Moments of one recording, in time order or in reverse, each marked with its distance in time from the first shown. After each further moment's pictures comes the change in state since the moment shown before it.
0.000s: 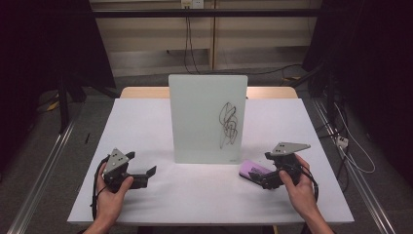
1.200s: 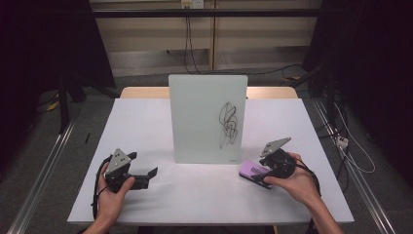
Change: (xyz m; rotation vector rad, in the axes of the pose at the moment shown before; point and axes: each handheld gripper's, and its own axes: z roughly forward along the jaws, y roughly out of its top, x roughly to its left) left arm -0.001 0.000 0.003 0.016 -0.018 0.029; right arm -0.012 0.006 0.022 0.295 0.069 -0.178
